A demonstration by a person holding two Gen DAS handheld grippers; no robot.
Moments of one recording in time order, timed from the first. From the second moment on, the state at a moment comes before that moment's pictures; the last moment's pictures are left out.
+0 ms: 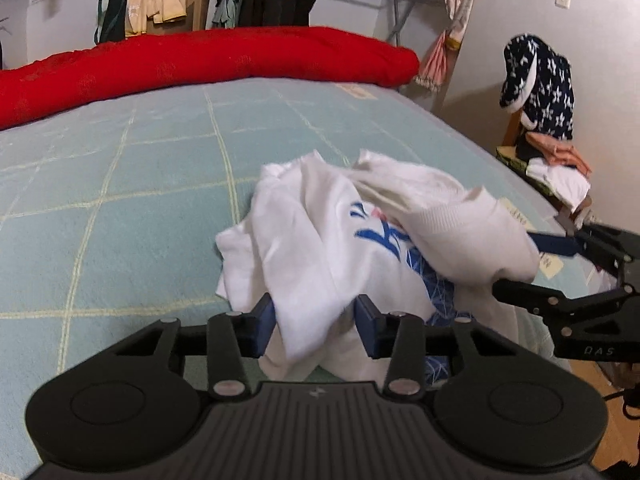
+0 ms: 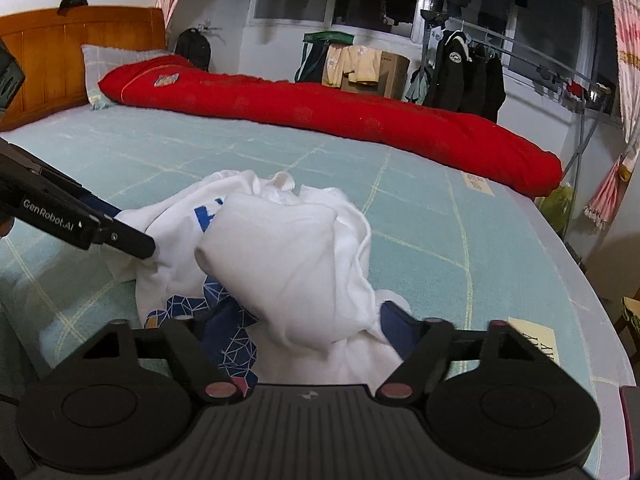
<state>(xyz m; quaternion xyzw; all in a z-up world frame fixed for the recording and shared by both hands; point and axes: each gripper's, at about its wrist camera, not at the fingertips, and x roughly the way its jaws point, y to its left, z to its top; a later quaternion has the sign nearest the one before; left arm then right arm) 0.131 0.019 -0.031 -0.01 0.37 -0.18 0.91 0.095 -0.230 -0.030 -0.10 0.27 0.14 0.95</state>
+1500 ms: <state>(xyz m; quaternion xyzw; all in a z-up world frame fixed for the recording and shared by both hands) 0.240 0.034 -0.047 -0.15 0.41 -0.29 0.85 0.119 -0.294 -0.036 -0.14 0.32 0.06 0.93</state>
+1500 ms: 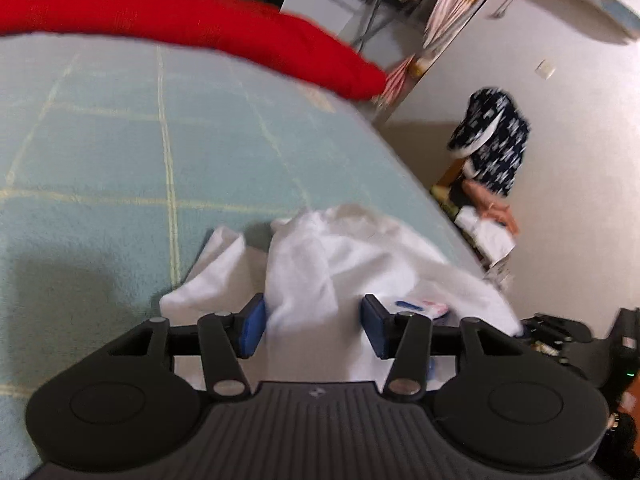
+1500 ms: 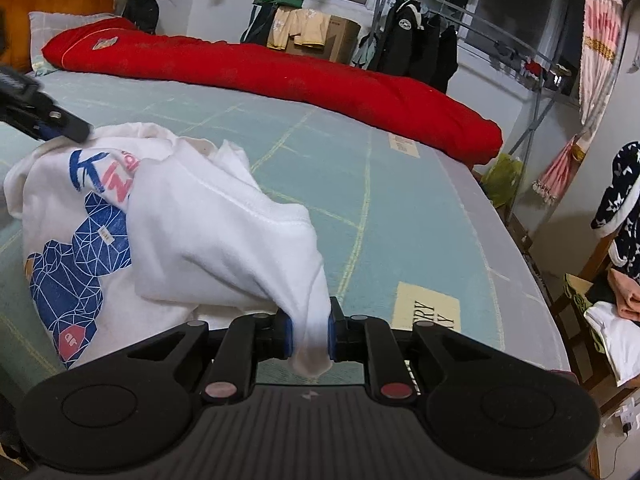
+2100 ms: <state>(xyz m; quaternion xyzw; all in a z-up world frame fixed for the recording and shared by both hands) 0.236 0.084 0.010 -0.05 0.32 -0.18 0.93 0.196 -0.272 0.018 -0.19 0.28 0.13 0.93</state>
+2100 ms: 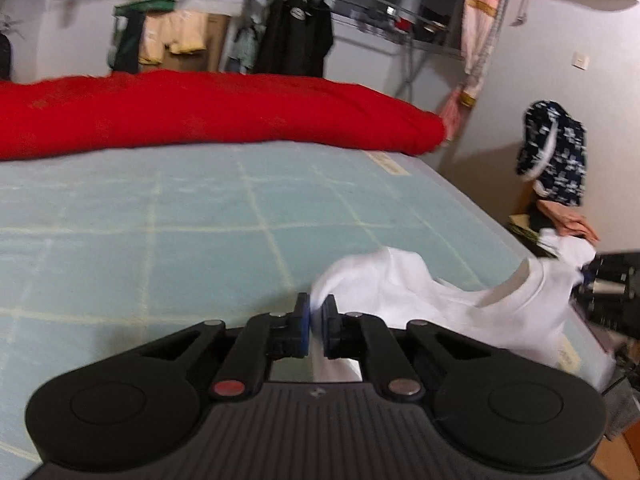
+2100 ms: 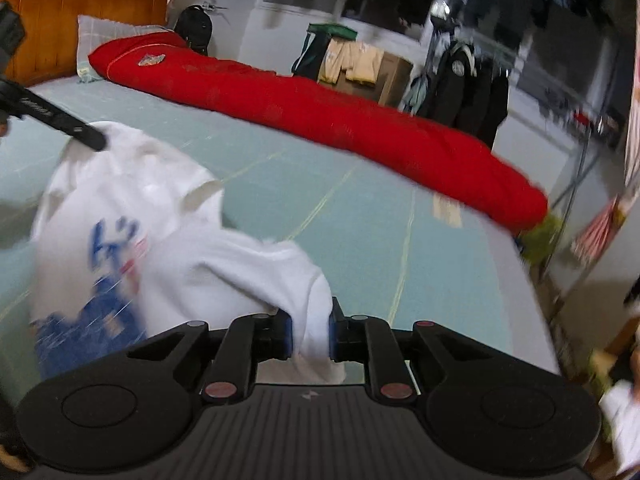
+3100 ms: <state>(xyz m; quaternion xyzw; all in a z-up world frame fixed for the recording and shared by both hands) 0.262 0.102 -0.054 -0.16 0.45 -0.26 0.84 0.271 -0.265 -0.005 -0.20 0.34 0.18 0.90</state>
